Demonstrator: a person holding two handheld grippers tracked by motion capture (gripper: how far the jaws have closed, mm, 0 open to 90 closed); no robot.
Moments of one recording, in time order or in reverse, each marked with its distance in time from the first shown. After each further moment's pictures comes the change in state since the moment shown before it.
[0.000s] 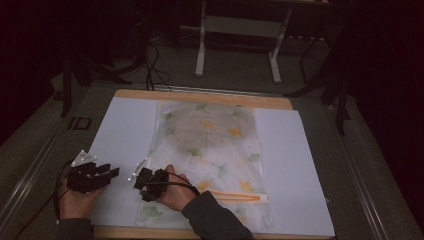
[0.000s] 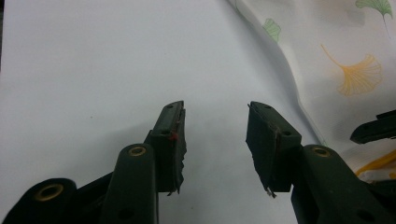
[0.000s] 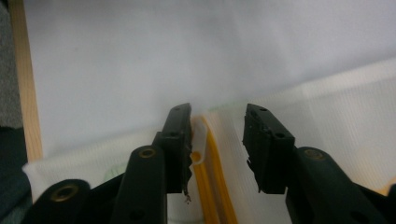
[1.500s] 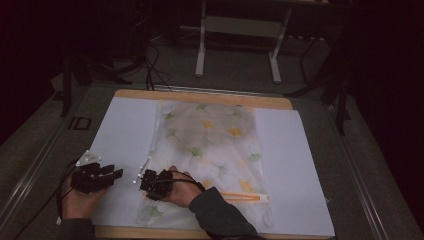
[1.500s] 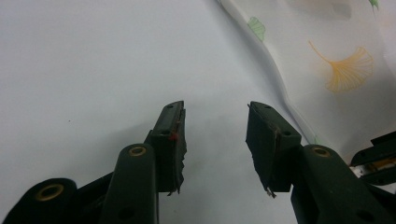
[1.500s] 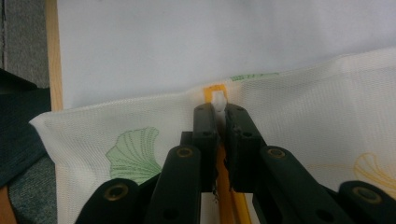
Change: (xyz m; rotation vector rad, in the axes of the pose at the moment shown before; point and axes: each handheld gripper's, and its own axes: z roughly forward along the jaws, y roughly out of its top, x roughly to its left) left arm -0.008 0.002 0.004 0.021 -0.031 0.024; right arm -0.009 -0.011 0.003 0.065 0.133 -0.048
